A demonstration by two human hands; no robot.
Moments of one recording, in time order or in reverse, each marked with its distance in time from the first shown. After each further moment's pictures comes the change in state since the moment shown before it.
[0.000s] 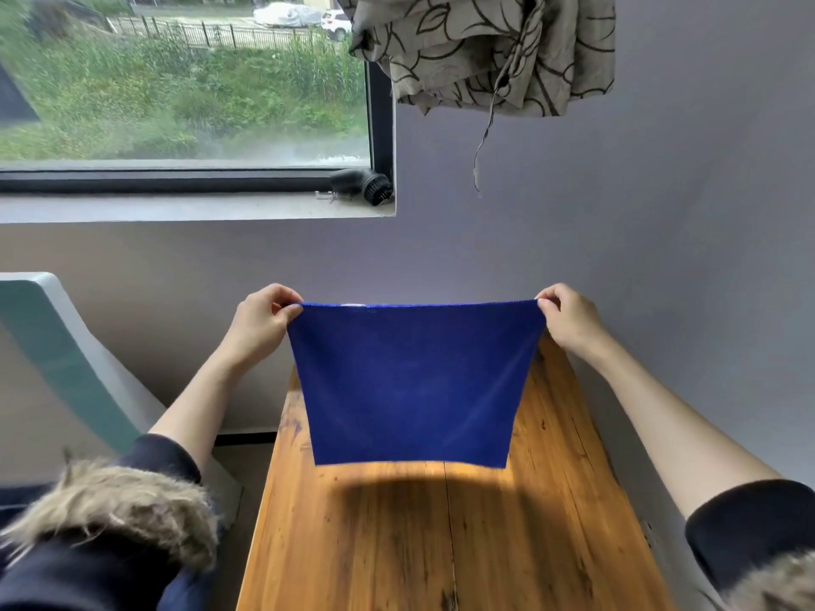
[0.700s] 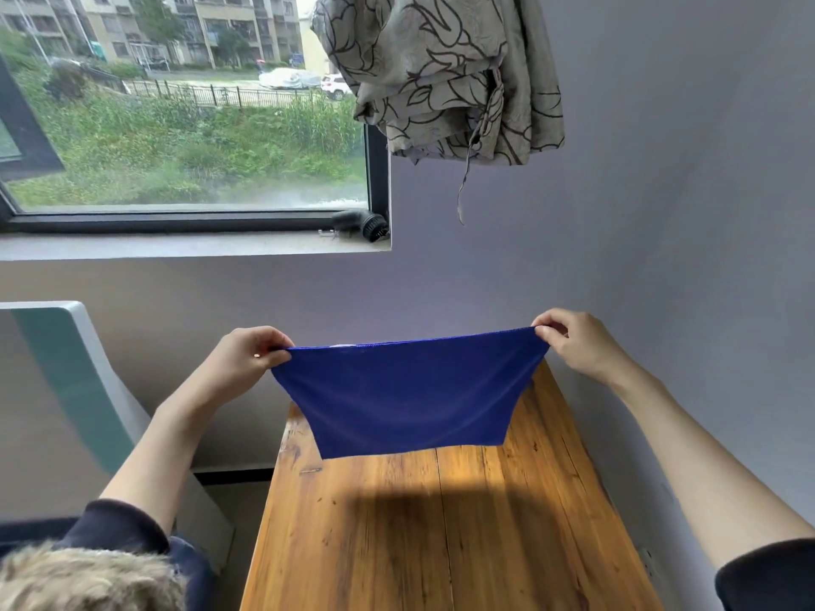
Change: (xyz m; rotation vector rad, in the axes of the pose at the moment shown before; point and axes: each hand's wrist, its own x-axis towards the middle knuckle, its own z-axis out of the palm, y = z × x) left_hand -0.047 0.004 -0.044 0.047 -0.150 0.126; right_hand -0.050 -0.009 -0.048 -0.046 -0.068 -0.246
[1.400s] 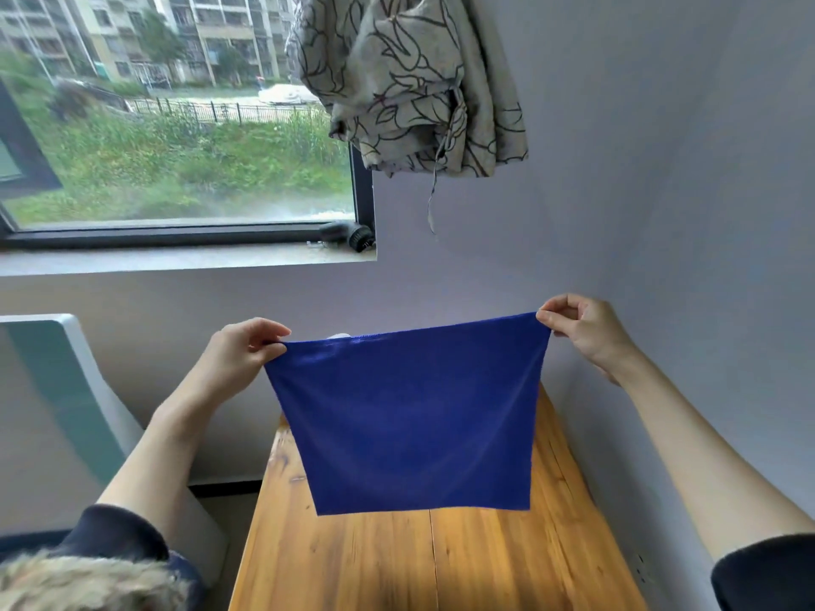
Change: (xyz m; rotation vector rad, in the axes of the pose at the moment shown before) left_hand -0.007 0.040 0.009 0.004 0.159 0.038; right_hand -0.008 0.010 -0.038 0.472 0.134 0.104
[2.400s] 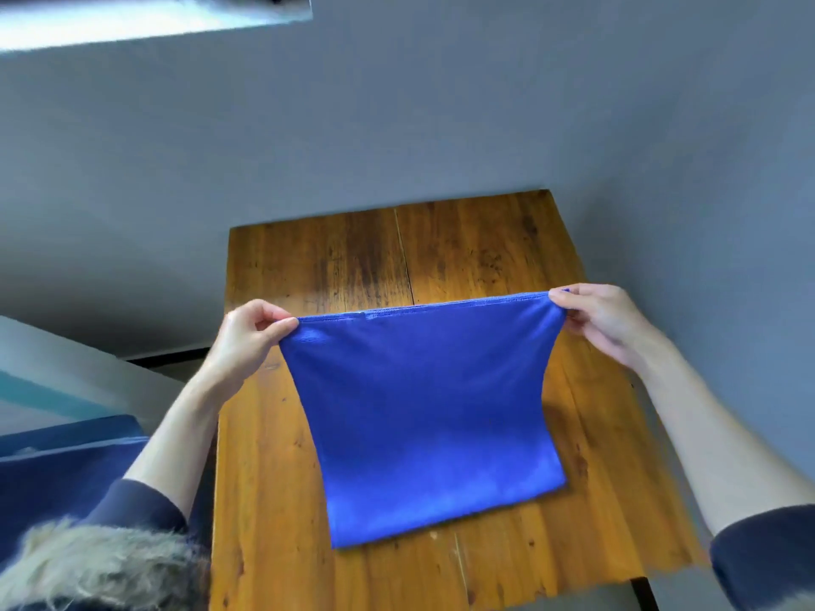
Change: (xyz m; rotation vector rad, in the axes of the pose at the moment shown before) left_hand 0.005 -0.138 0.172 -0.199 -0.275 -0.413; right_hand -0.005 0.210 0.077 0.227 -0.103 0.660
